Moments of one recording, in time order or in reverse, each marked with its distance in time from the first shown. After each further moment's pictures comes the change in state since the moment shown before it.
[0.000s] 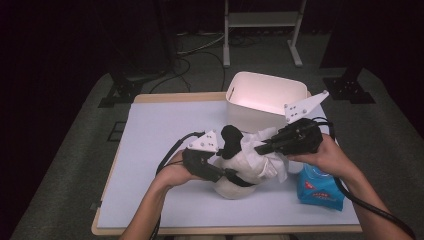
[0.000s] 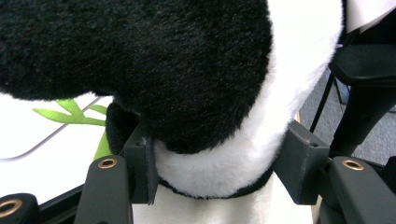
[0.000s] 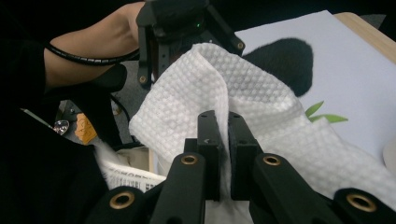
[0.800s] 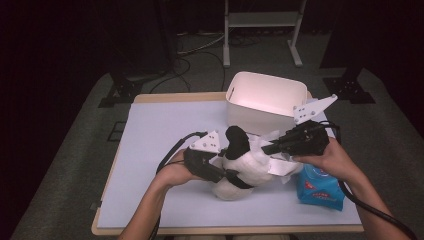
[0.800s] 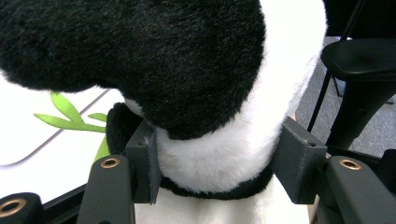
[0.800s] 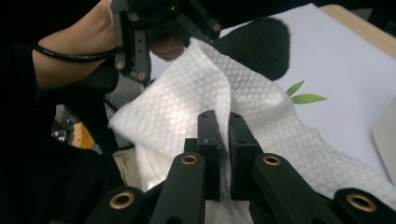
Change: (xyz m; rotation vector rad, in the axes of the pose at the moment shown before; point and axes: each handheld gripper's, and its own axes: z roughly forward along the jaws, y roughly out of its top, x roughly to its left) left arm -0.004 0.007 0.000 0.013 -0.012 0.027; right arm -0.010 -0.023 -0.010 -0.038 -0.028 0.055
